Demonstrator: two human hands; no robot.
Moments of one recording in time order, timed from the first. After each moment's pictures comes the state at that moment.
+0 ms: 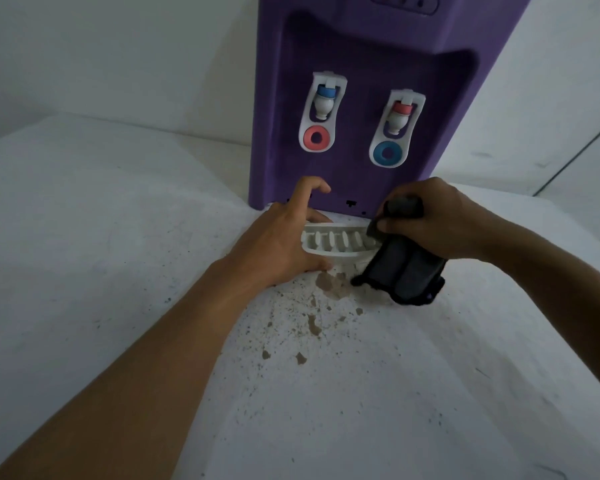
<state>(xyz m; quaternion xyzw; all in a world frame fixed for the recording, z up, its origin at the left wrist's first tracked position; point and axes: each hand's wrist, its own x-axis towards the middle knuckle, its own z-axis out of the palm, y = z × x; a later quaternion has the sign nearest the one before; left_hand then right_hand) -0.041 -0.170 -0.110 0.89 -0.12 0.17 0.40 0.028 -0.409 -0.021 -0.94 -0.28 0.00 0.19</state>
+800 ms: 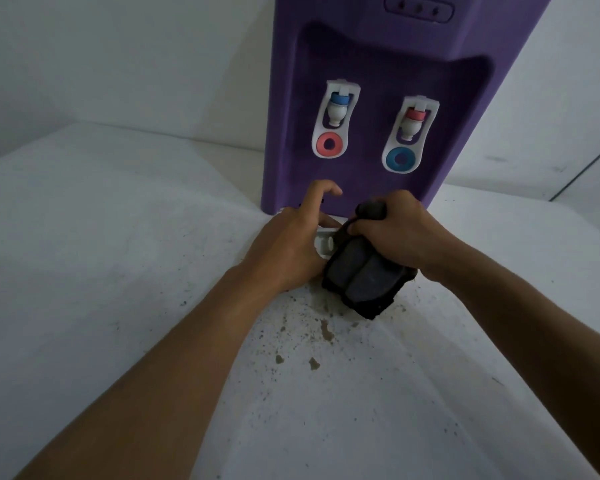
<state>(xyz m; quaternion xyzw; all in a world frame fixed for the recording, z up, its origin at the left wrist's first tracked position) -0.041 -0.171 -0.111 0.88 -0.12 0.21 0.41 0.011 -0.347 -0.043 -0.93 -0.18 0.02 0.31</state>
